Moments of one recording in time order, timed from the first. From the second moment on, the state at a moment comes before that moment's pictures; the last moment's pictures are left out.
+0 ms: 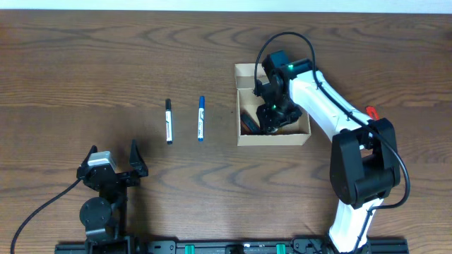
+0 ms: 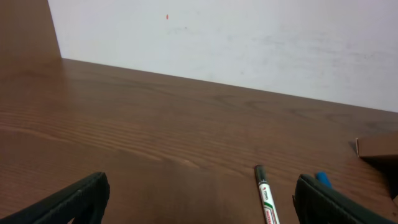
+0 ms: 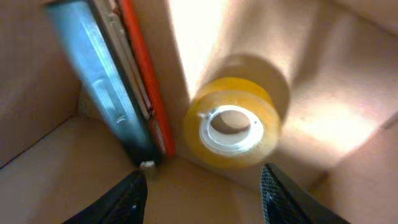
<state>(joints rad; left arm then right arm) 0.13 0.01 0.02 -0.11 0.04 -0.12 0.35 2.01 1.53 -1.13 -0.12 -0.06</state>
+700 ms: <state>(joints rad) 0.13 0.01 0.02 -0.11 0.04 -0.12 0.06 1.96 2.35 -1.68 0.20 -0.01</state>
